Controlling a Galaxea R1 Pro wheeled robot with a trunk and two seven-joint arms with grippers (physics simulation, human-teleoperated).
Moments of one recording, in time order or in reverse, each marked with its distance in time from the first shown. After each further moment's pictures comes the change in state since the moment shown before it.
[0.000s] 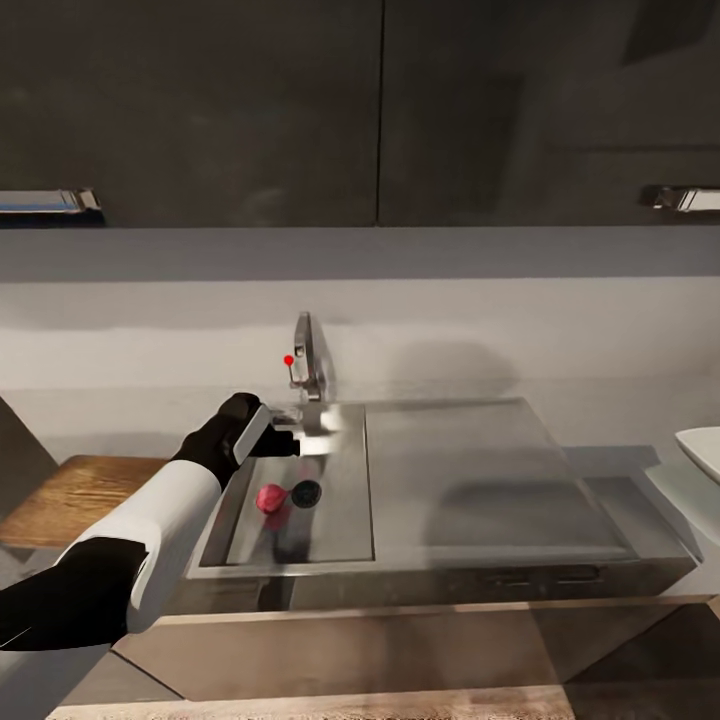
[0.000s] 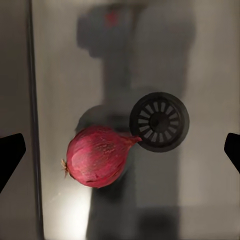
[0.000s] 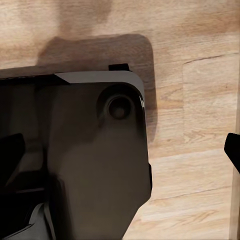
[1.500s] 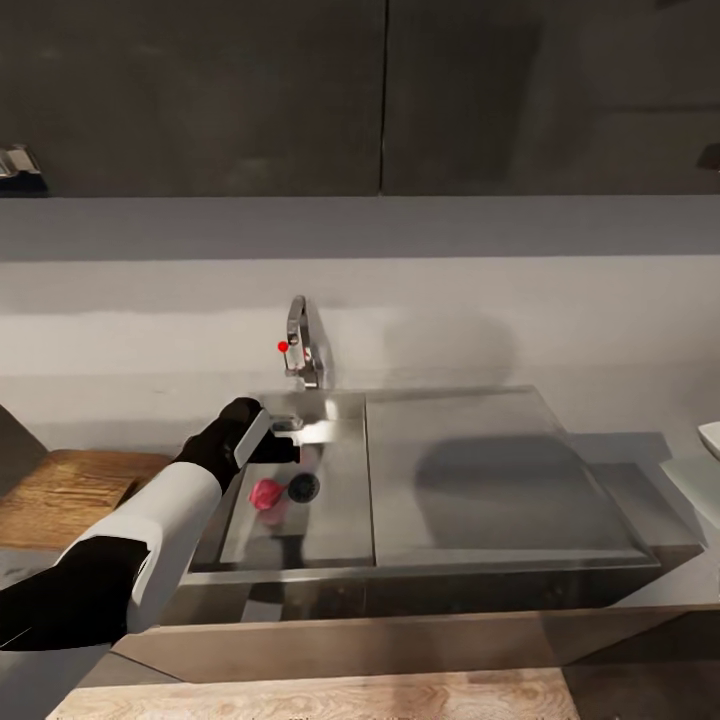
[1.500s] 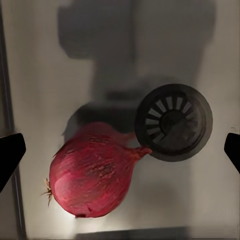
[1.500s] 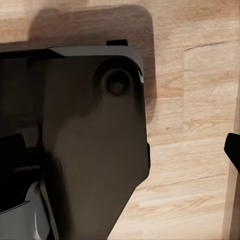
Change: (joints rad) left arm 0.000 0.000 0.001 0.039 0.001 -0.001 -0.001; right arm 0.000 0.000 0.000 0.000 0.000 0.000 0.000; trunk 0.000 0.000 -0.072
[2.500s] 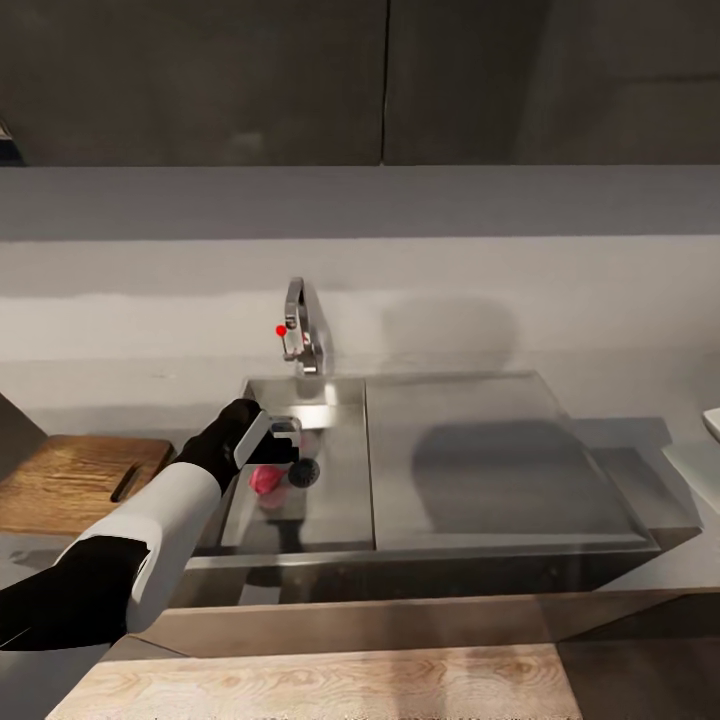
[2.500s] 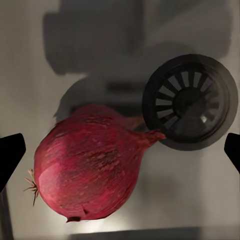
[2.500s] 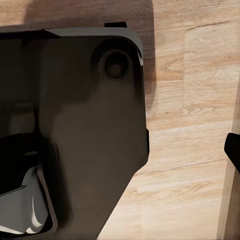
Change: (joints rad) left arm 0.000 0.003 0.001 0.009 -0.001 -0.013 0.000; right arm 0.000 0.000 0.000 0.000 0.000 0.000 0.000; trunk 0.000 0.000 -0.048
